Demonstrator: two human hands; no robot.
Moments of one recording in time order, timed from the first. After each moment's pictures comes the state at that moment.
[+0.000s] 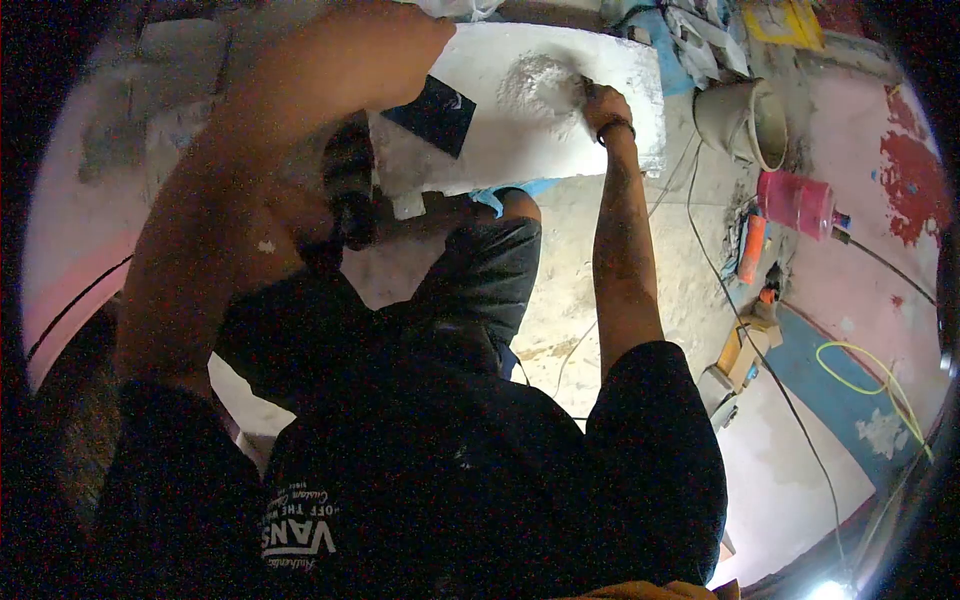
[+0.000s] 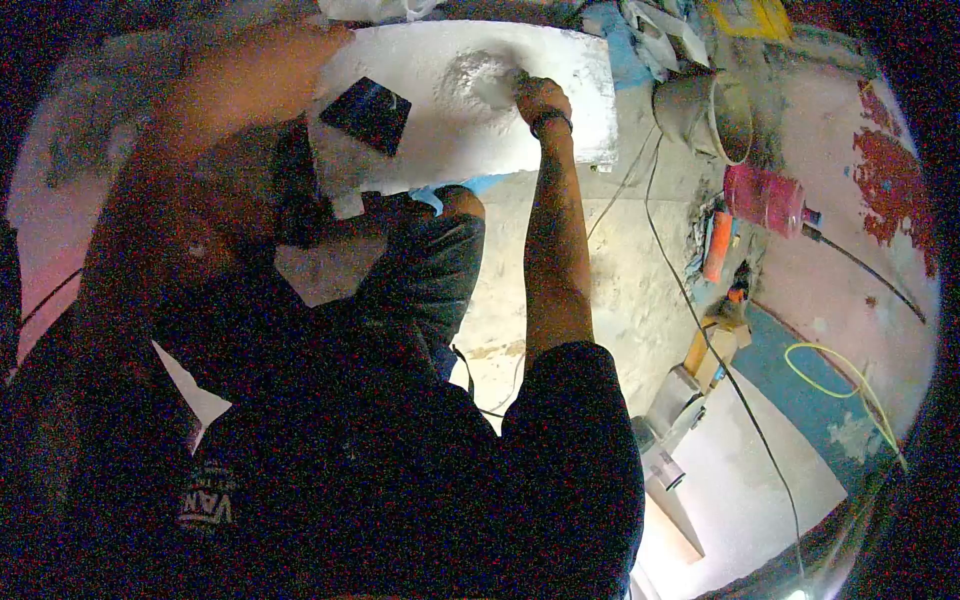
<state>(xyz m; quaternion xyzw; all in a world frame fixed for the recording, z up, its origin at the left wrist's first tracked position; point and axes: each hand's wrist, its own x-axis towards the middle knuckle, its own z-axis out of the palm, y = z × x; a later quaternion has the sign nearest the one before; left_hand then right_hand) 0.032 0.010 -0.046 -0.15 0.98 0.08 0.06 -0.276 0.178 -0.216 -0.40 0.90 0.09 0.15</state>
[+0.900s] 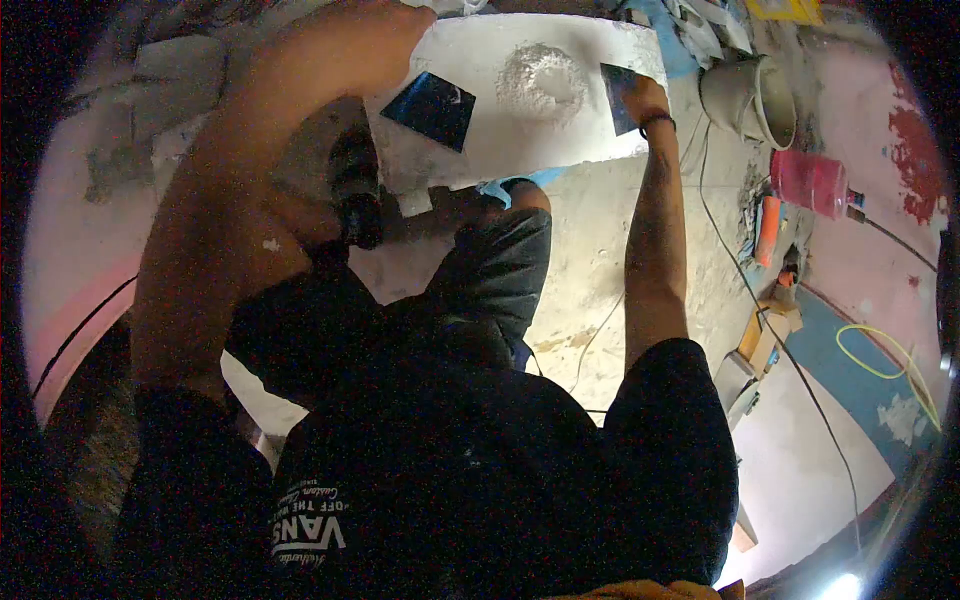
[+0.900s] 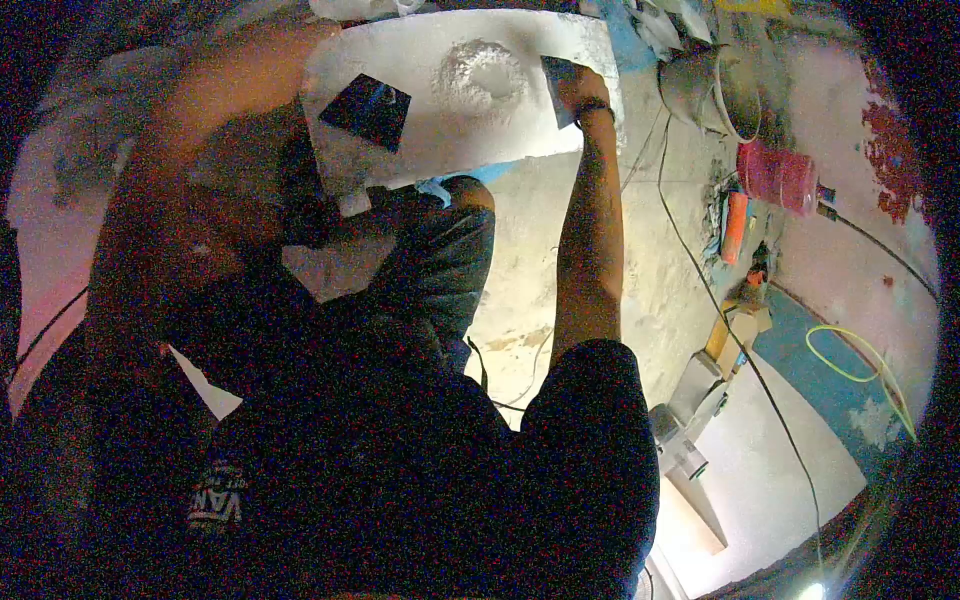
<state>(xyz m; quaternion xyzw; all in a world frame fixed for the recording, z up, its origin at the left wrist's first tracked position) 0.019 0.013 0.007 -0.17 0.94 0.24 0.16 -0.326 0.216 -0.199 -0.42 0.90 0.01 0.11</state>
